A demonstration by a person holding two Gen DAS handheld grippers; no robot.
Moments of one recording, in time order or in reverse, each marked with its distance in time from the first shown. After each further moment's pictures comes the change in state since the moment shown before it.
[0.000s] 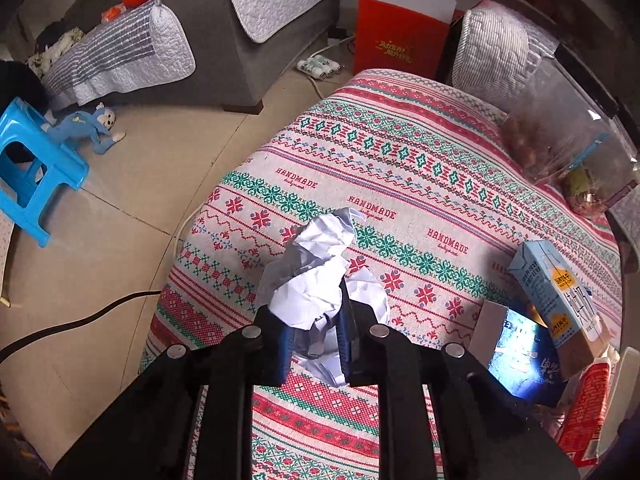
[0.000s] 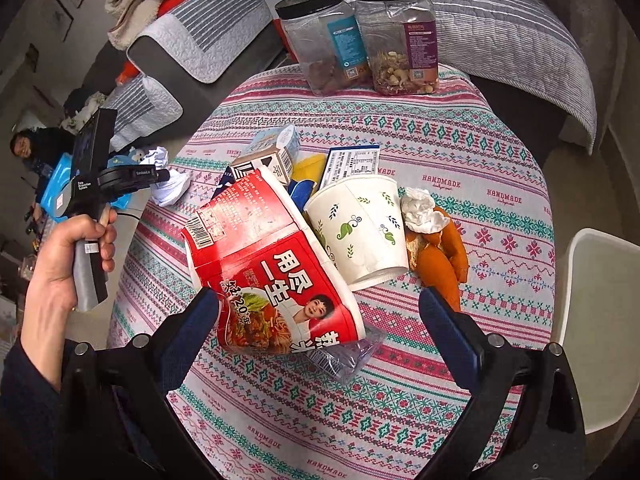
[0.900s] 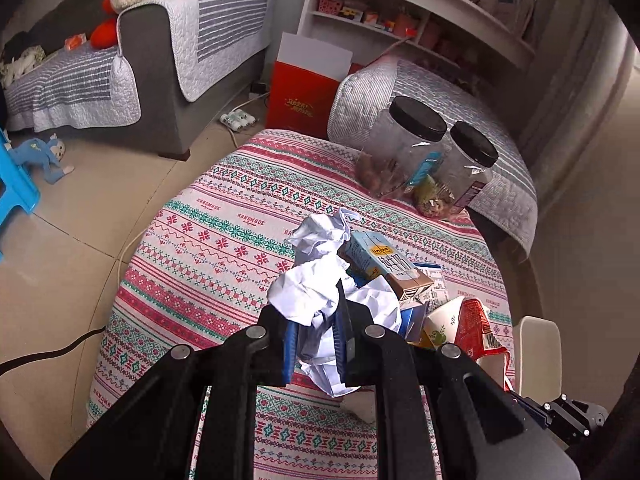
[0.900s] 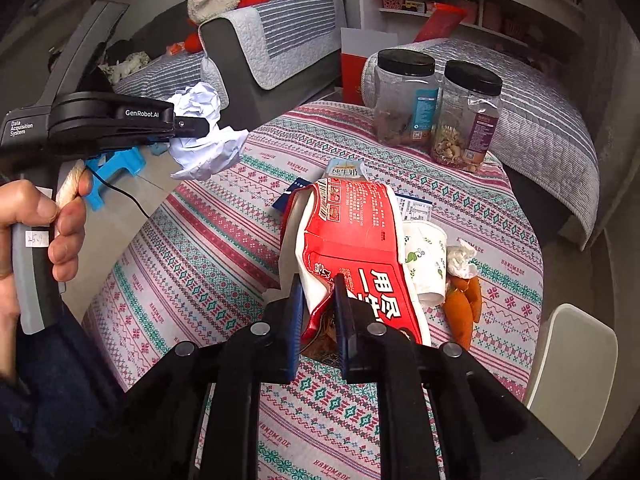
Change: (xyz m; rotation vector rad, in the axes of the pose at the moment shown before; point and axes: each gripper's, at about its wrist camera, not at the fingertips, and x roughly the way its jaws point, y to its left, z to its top) left arm -0.138 -0.036 -0.056 0.056 -0.177 -0.310; right arm -0.039 0.069 -0.016 -0.252 -0.147 -0.051
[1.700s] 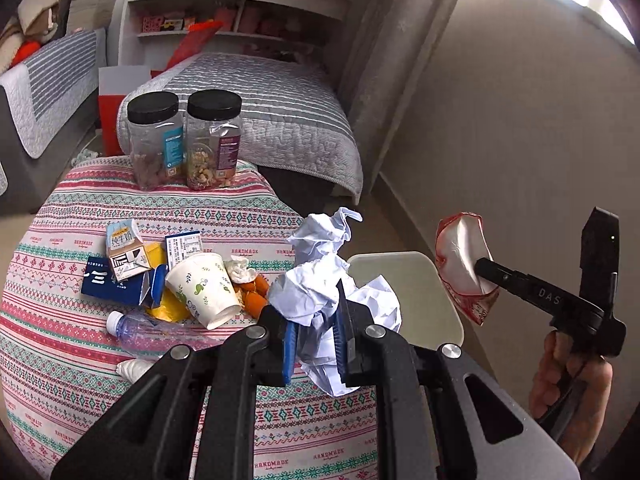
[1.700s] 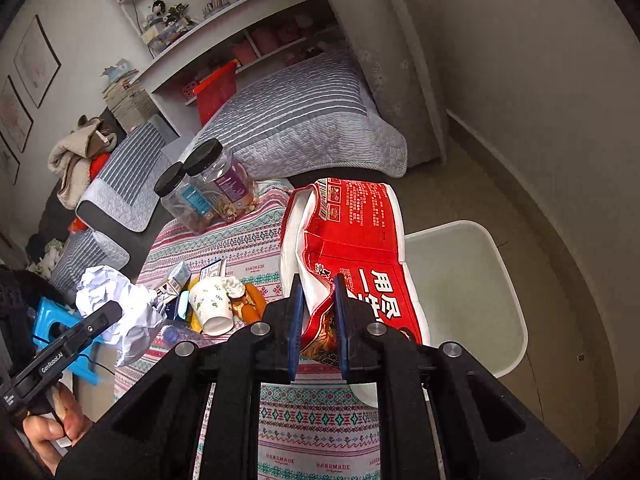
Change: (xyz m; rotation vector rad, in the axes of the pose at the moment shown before) left arm -0.035 -0.238 -0.084 0.325 0.028 -0.371; right arm -0.145 -0.241 -0.098 0.660 -0.193 -0.185
